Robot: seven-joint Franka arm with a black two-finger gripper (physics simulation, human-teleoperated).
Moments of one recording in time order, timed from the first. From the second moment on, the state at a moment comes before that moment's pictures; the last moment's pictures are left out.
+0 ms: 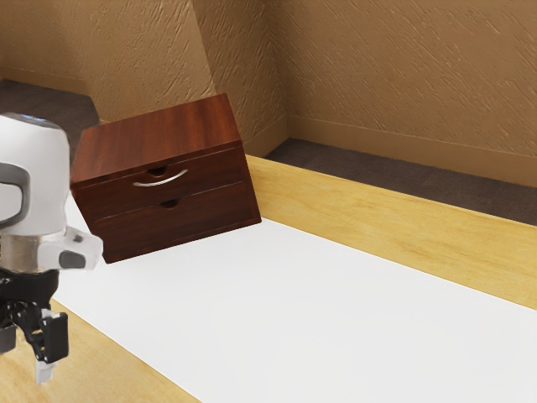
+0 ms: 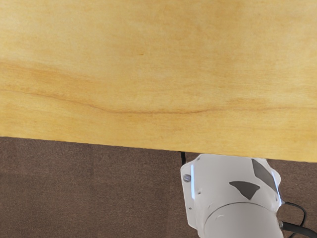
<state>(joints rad) -0.24 -0.54 0.38 -2.20 0.29 1.09 0.01</state>
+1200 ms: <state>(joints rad) -1.35 -0.24 1.53 -1.84 0.59 2.15 0.91</state>
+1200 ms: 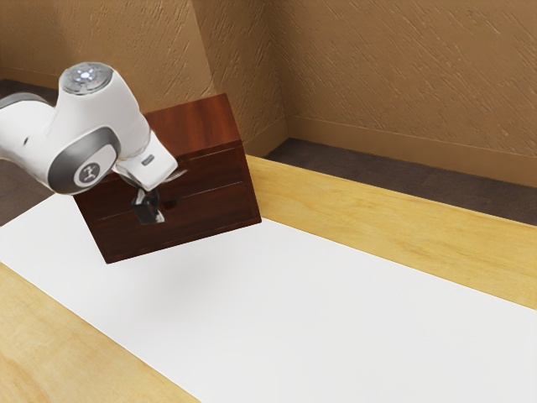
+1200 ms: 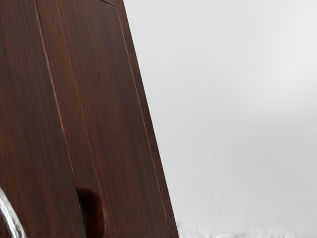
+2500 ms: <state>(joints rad) -1.34 -0.15 1.65 -1.94 0.52 2.45 0.86</state>
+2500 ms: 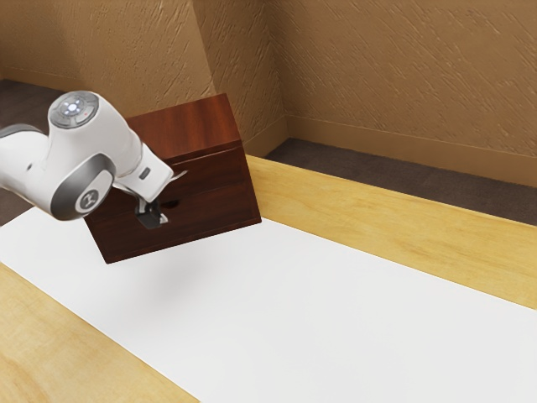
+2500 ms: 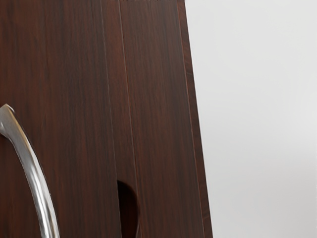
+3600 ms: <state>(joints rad) -0.58 -0.25 0.82 -2.12 0.50 2.46 0.83</state>
